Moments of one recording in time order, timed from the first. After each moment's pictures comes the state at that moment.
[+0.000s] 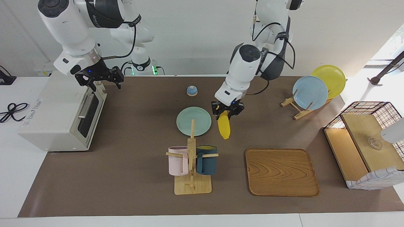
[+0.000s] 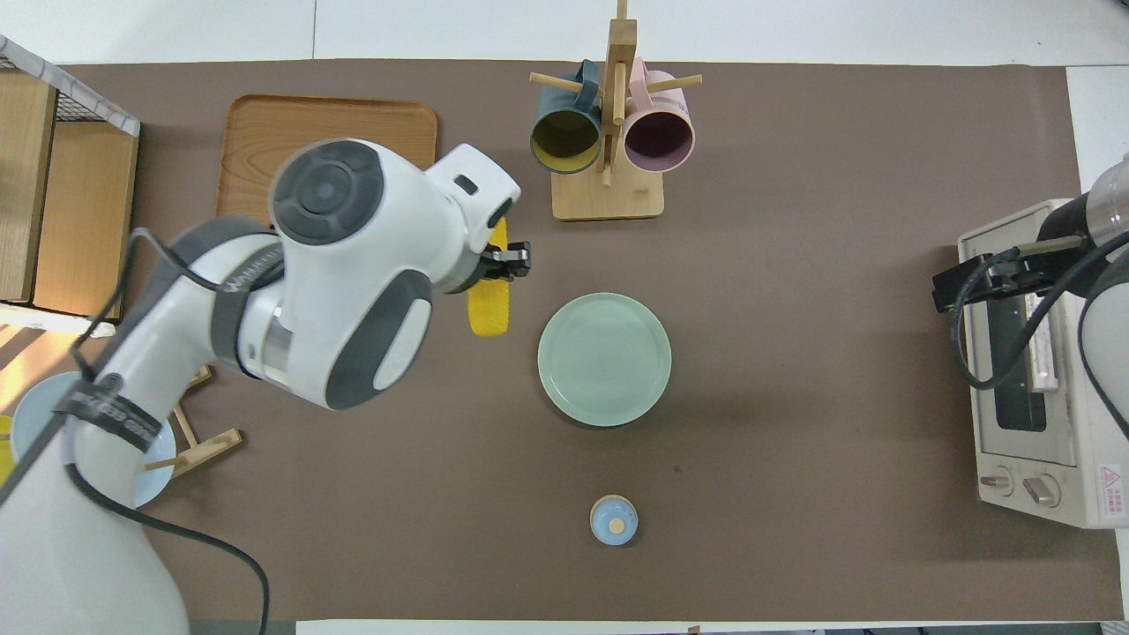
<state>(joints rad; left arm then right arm) -0.57 0.24 0.06 -1.68 -0.14 2.04 -0.45 -0.08 0.00 0.12 -1.63 -0.02 1.52 -0.09</state>
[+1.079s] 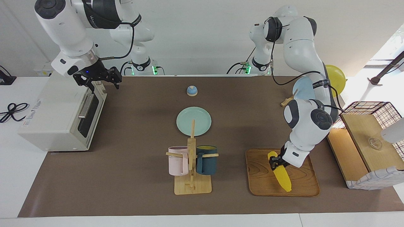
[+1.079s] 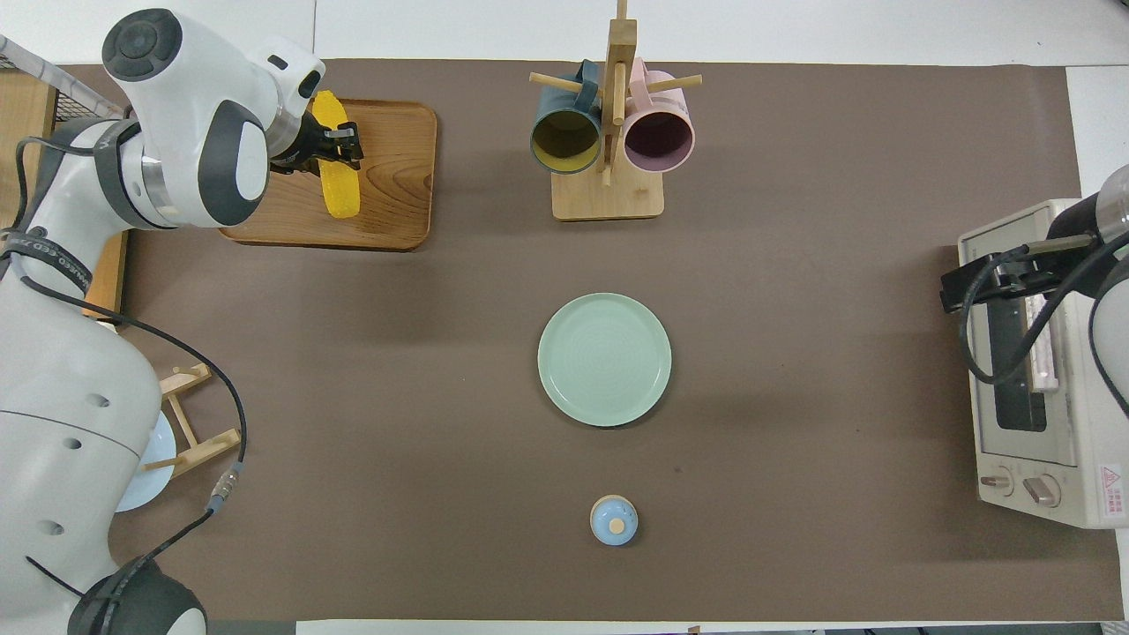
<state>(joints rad) -0.22 0.70 0.06 -1.31 -0.14 2.15 -0.20 0.05 0.00 -0.02 -1.63 -0.02 1.51 -0.08</state>
